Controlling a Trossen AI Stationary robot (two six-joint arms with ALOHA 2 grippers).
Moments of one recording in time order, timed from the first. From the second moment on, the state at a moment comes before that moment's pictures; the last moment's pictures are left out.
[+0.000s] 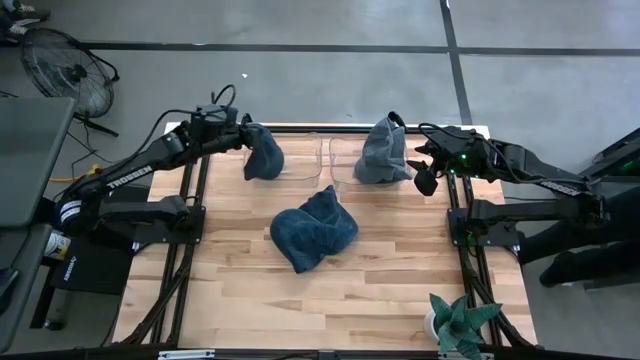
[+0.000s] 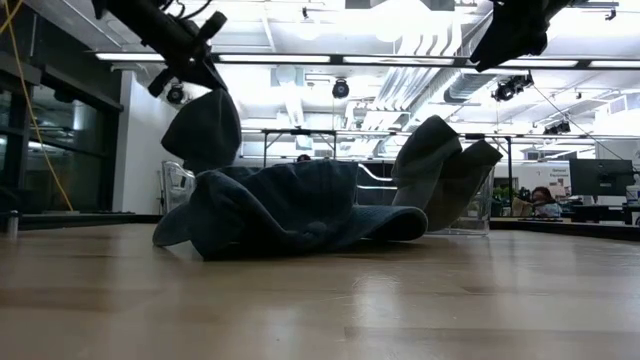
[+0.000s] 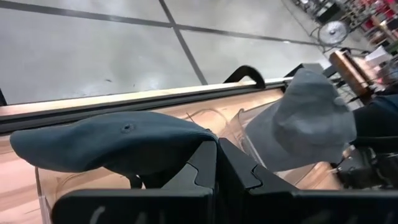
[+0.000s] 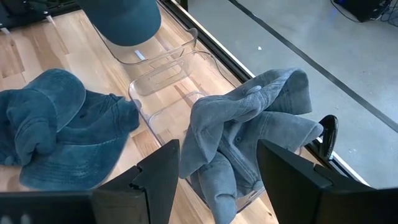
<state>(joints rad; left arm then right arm) 0.62 0.94 0.89 -0.39 -0.10 -0.65 -0.30 0.81 0.99 -0.83 0.26 0.18</state>
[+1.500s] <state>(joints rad) 0.62 1.05 0.89 -0.47 -0.15 -0.56 -0.30 0.81 0.99 -0.83 0.27 0.18</state>
